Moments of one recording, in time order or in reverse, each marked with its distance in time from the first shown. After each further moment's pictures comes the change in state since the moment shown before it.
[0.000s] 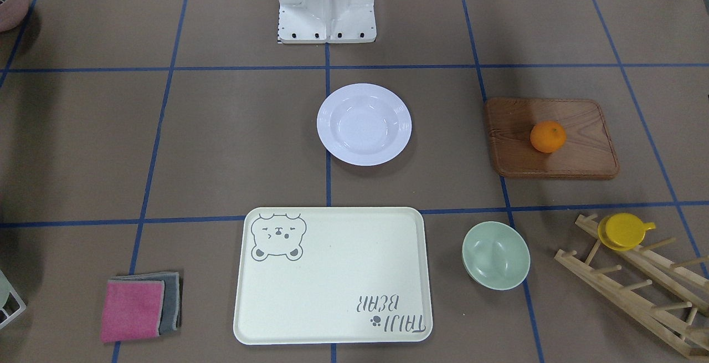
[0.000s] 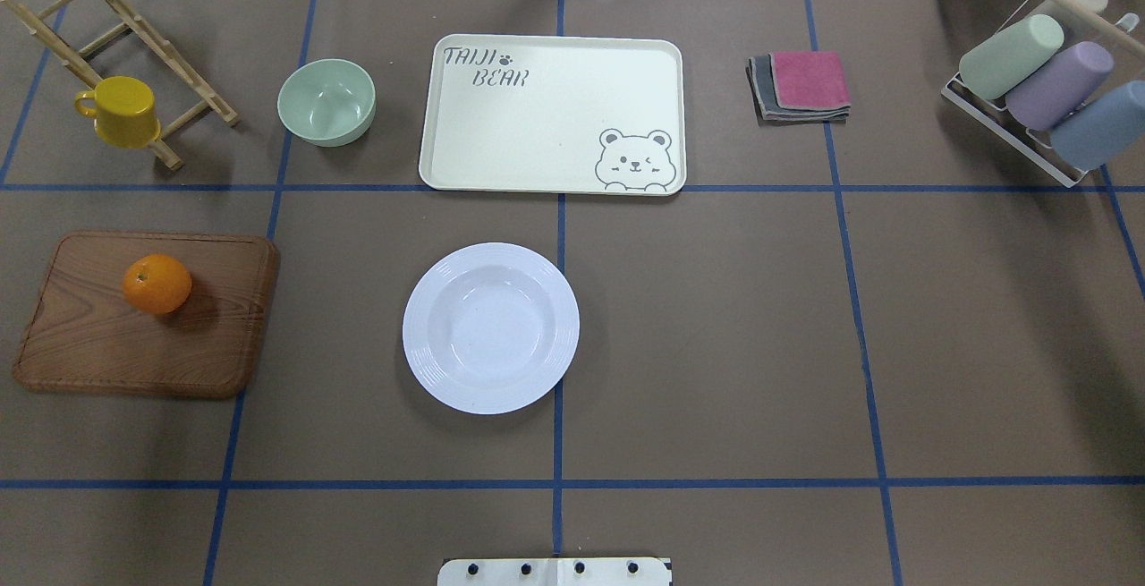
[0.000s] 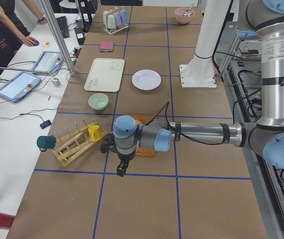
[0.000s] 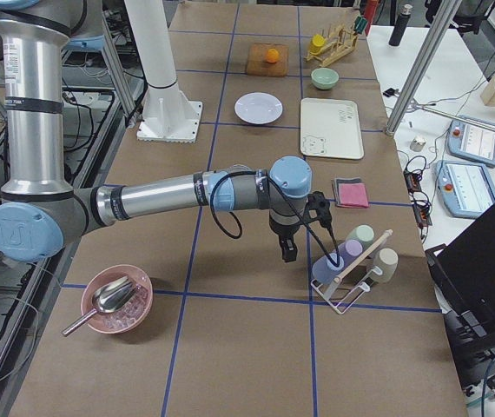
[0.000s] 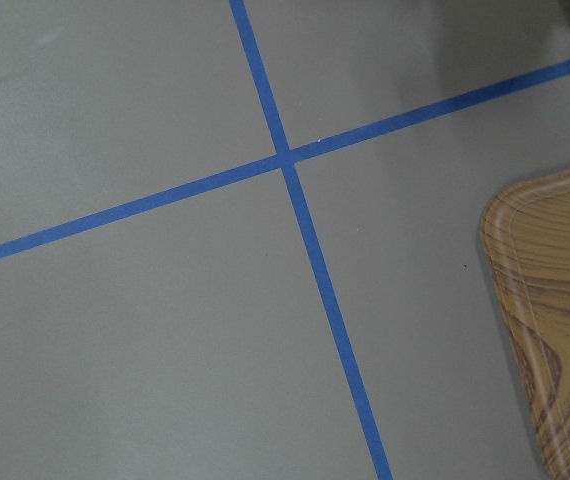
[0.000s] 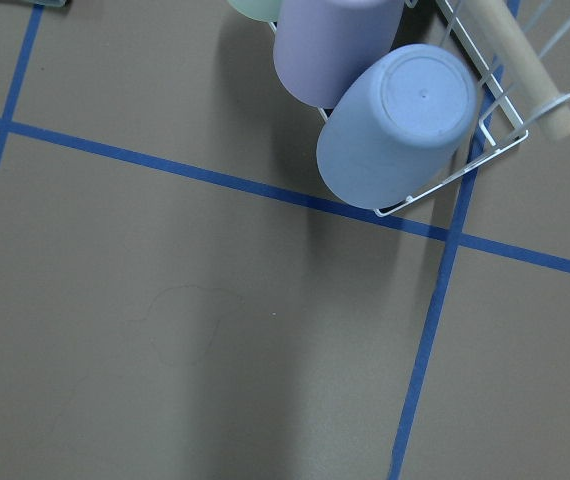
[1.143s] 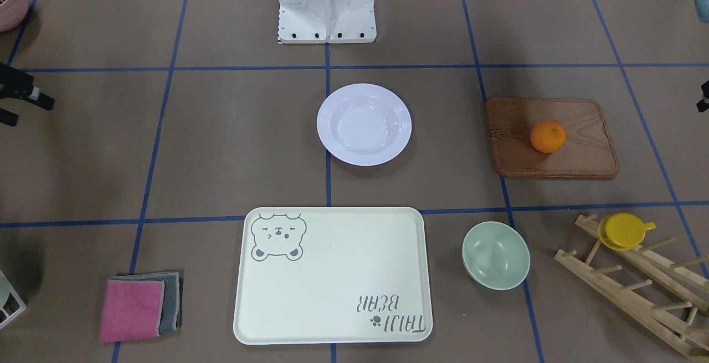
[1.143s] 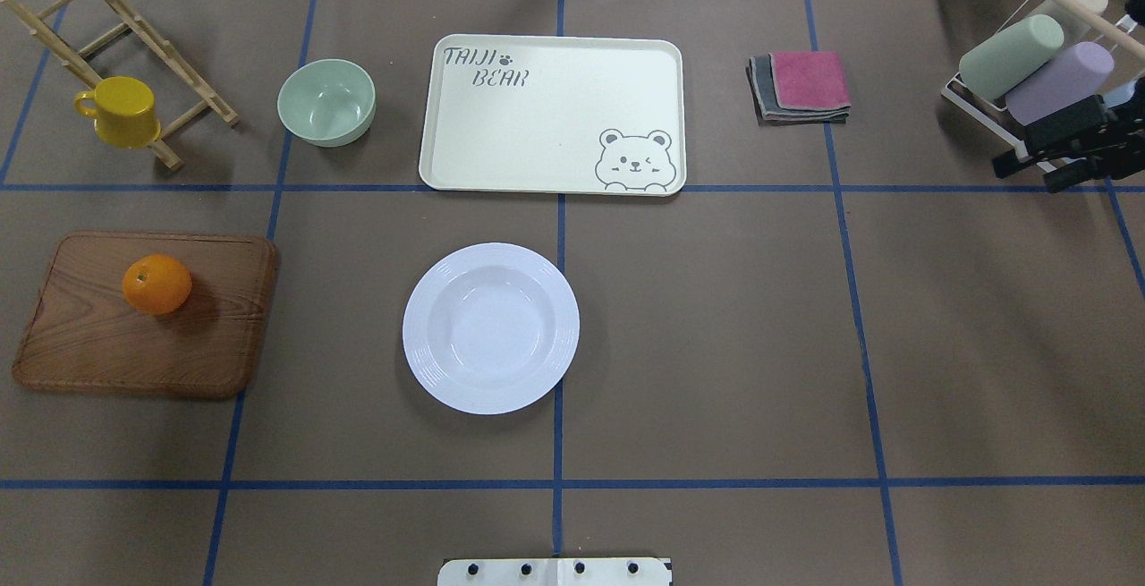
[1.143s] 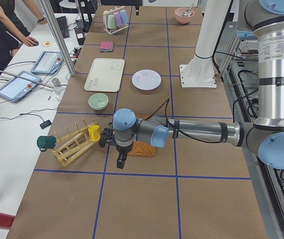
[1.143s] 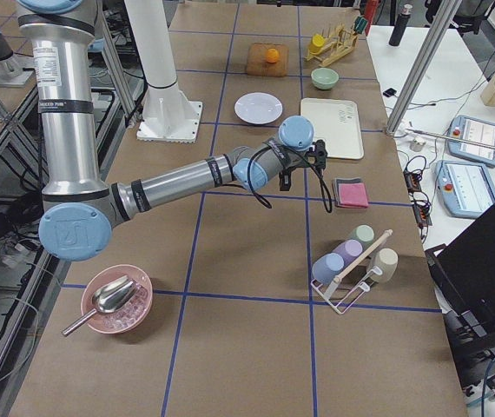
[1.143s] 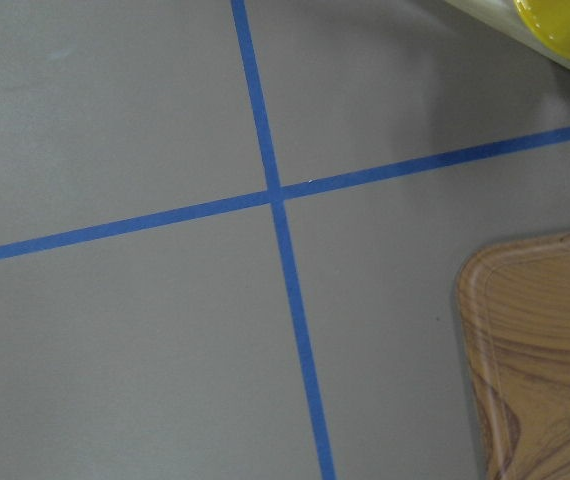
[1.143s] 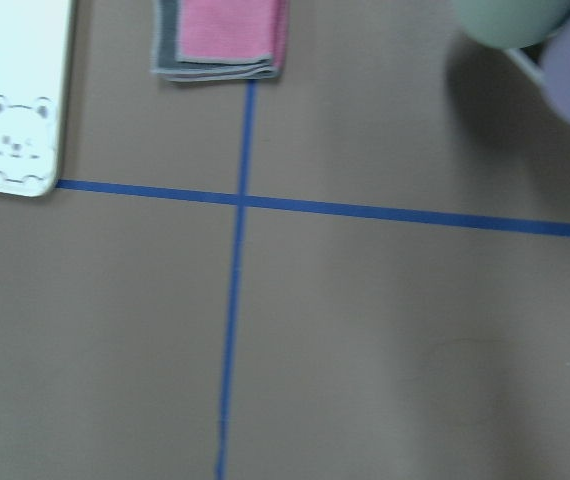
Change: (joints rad) left arm 0.065 -0.012 -0.022 -0.081 0.001 -0.267; right arm -0.333 0.095 0.010 0.604 0.202 1.002
